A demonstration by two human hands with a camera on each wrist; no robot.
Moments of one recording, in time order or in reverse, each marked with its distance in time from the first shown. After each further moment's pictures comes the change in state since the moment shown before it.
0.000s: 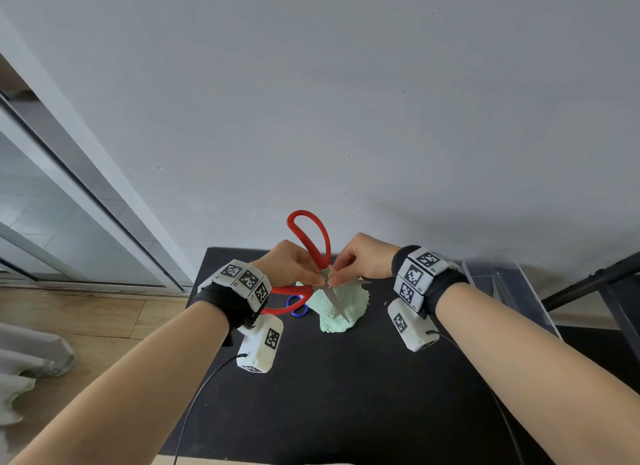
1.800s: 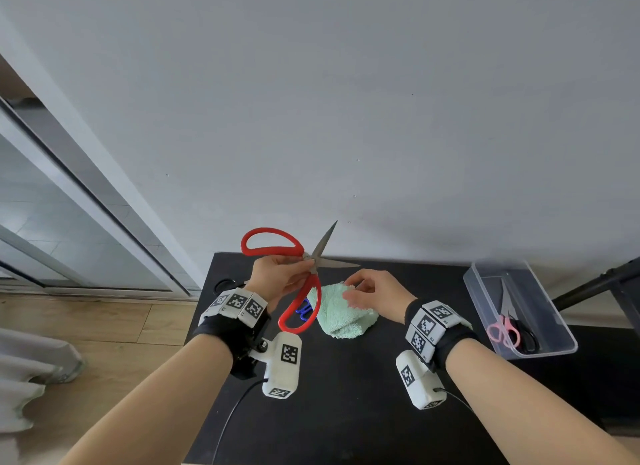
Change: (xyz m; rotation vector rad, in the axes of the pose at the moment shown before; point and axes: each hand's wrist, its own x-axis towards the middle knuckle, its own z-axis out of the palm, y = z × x) left_hand -0.014 -0.024 0.008 -0.874 0.332 -0.176; right_hand -0.002 0.053 0.059 0.295 0.310 0.078
